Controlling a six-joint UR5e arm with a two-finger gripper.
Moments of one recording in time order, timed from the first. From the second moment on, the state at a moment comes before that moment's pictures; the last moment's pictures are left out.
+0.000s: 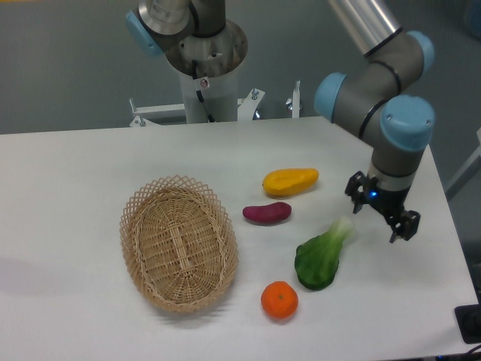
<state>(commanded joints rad) 2.70 -2.07 -1.63 -0.90 1.53 1.56</state>
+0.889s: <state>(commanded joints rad) 2.70 -2.10 -1.74 -0.73 1.55 1.56</state>
